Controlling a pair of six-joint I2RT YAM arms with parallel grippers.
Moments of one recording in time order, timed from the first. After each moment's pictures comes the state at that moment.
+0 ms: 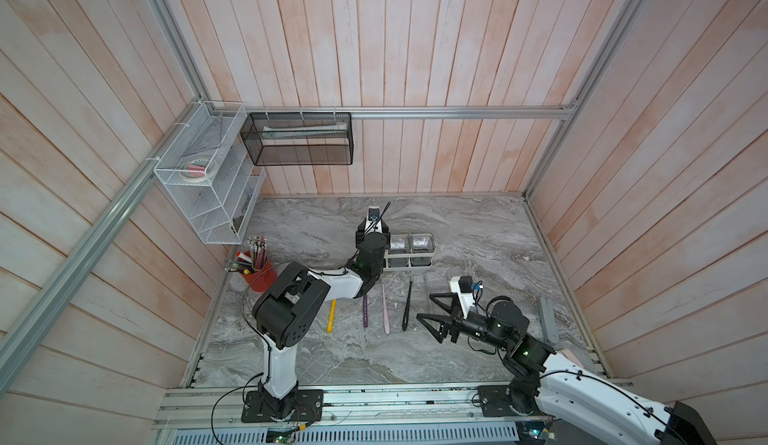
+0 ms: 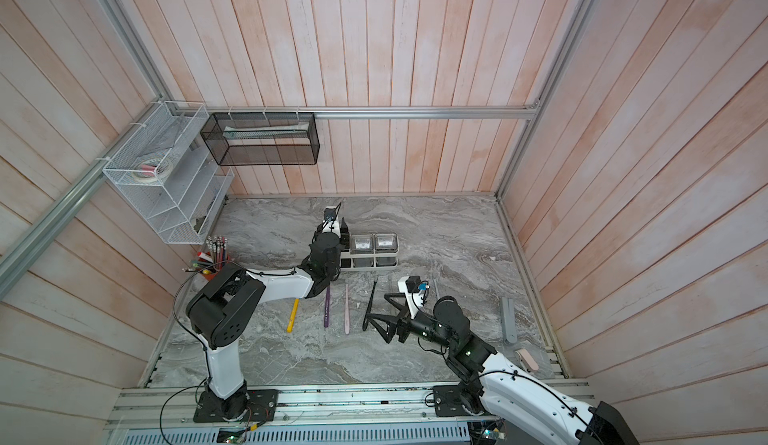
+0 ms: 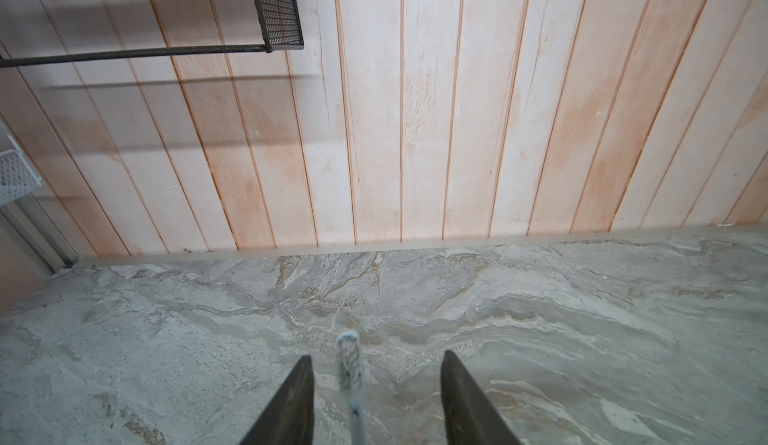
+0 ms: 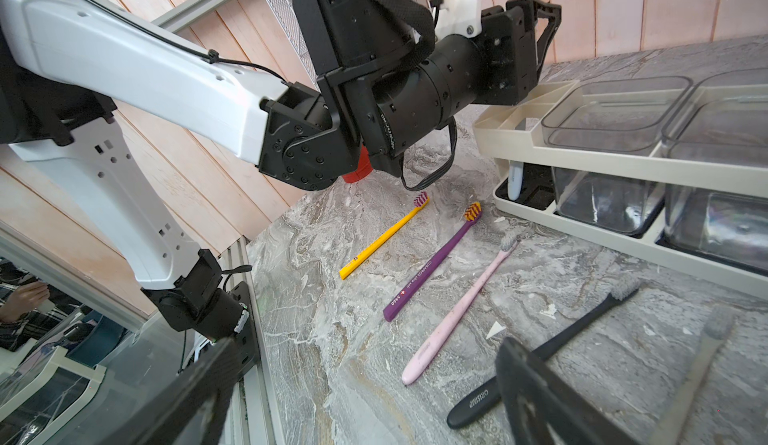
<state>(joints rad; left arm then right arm) -0.65 1.92 1.03 0.78 -0.63 -0.02 0.77 0.70 0.21 0.37 -0.36 0.47</state>
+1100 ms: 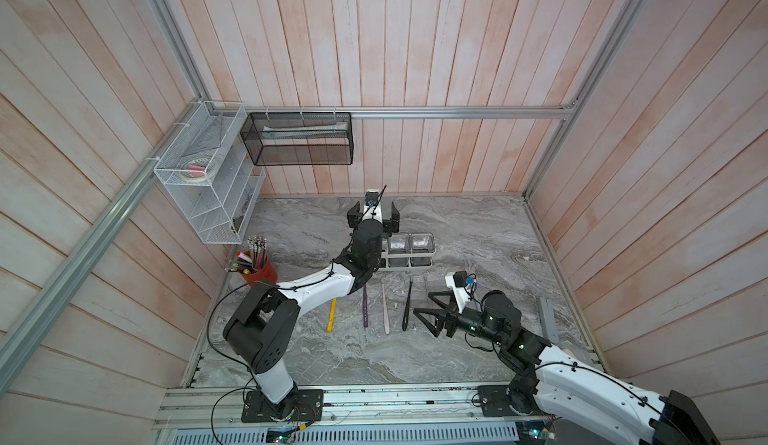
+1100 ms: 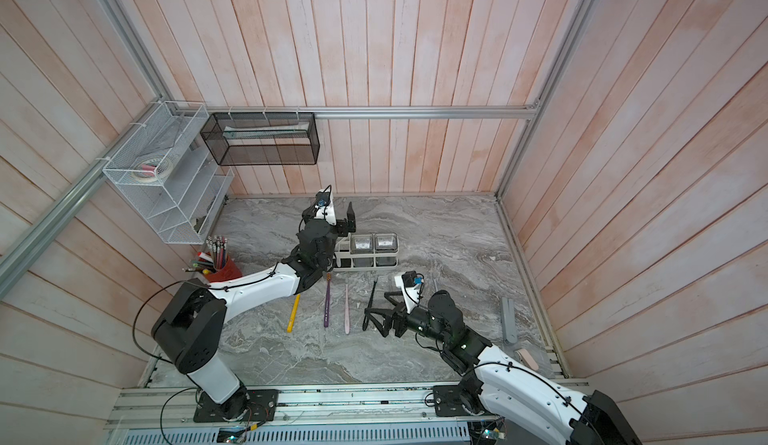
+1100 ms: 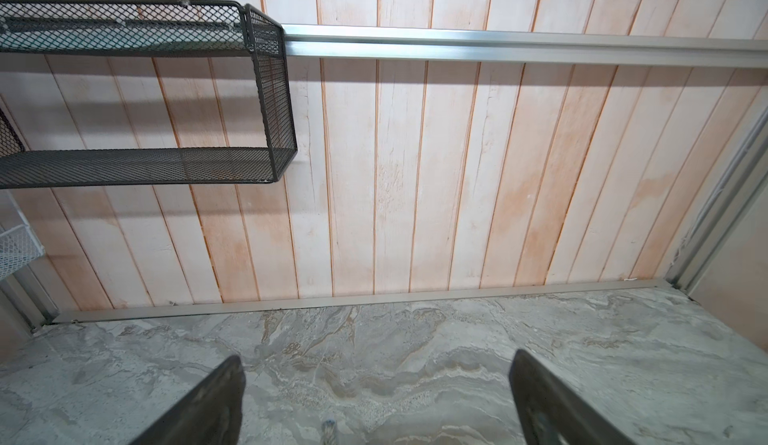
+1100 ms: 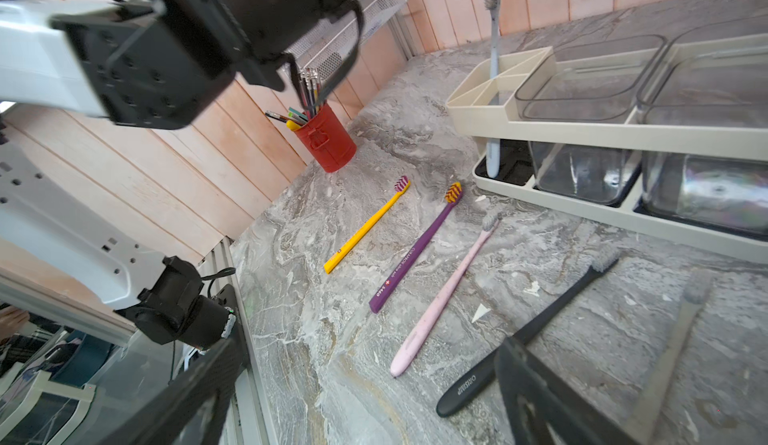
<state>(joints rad) -0.67 1.66 1.10 0.54 -0.58 -0.05 0.77 0.81 0.29 0.30 -0.31 0.51</state>
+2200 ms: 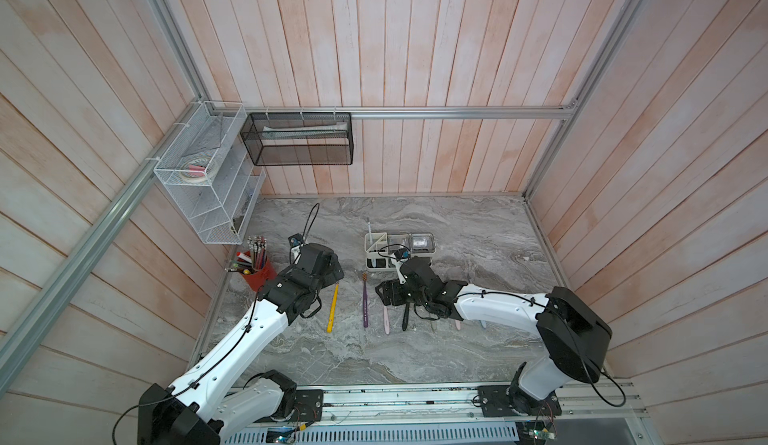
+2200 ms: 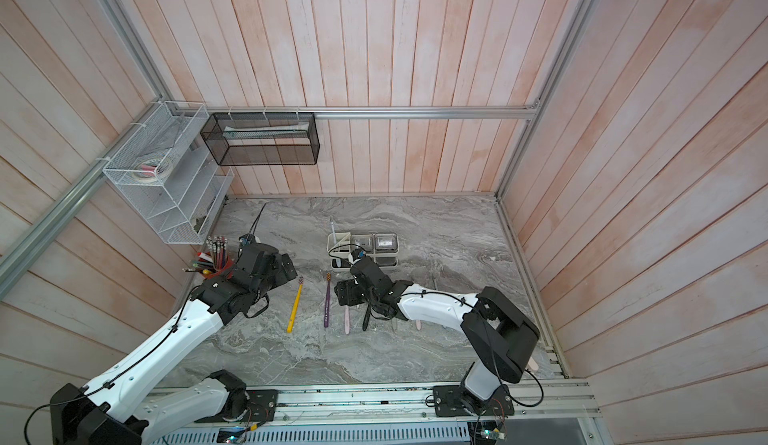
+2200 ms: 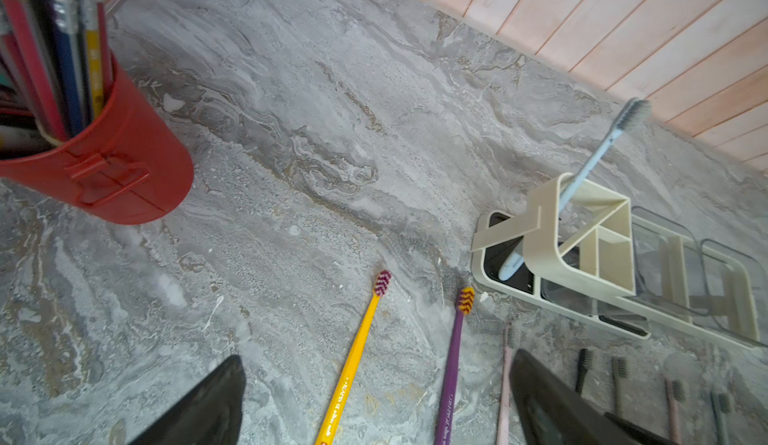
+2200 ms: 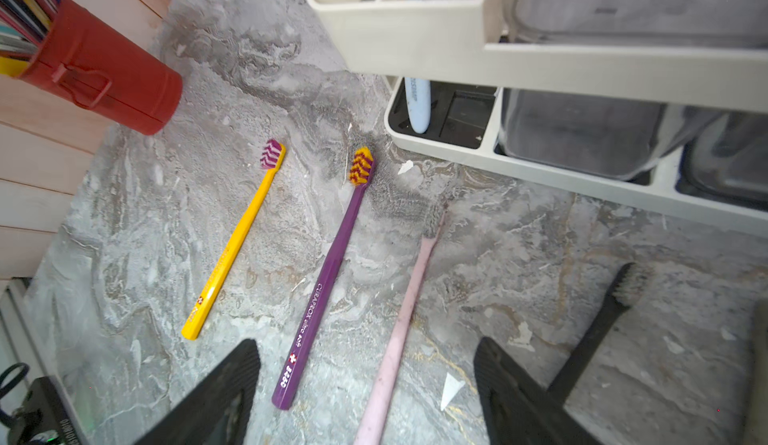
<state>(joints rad) -0.48 1.07 0.91 -0.69 -0.38 -0.75 0.93 1.63 0.92 -0.03 0.03 0.59</state>
